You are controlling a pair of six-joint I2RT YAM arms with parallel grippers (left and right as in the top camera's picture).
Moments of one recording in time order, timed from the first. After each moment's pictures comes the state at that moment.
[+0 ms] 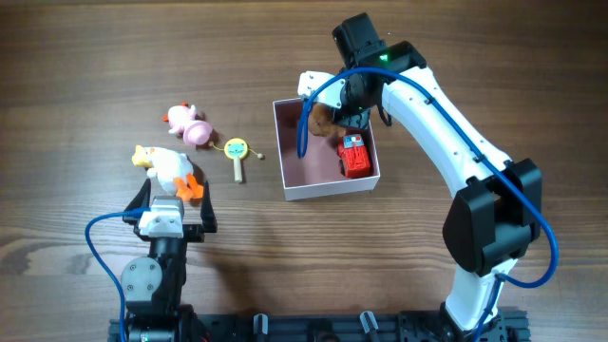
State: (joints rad) left arm 0.00 0.01 0.01 -0.07 0.02 0.06; right arm 0.43 2.00 1.75 -1.01 -0.12 -0.98
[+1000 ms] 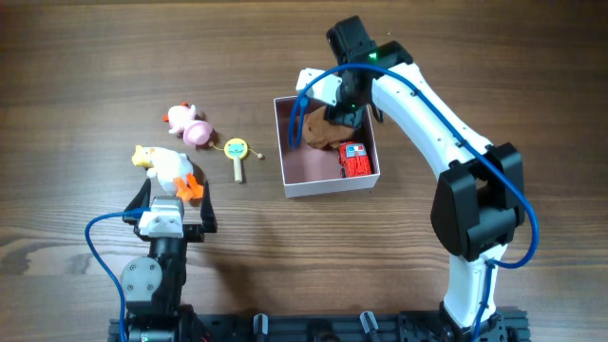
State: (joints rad) left arm 0.00 0.01 0.01 -0.07 0.02 0.06; right arm 0.43 2.09 1.80 -0.97 -0.08 -0.89
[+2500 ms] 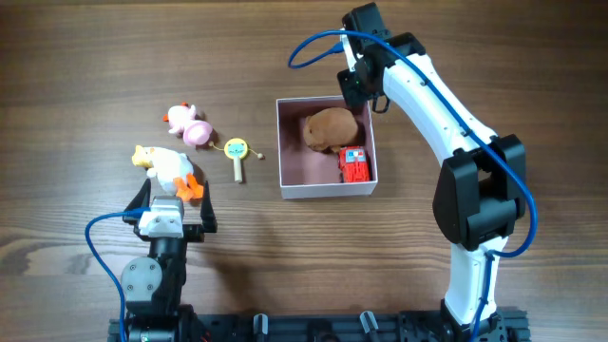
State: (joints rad) left arm 0.00 0.01 0.01 -0.07 0.02 0.06; right arm 0.36 2.14 1.83 -0.91 0.11 -0.02
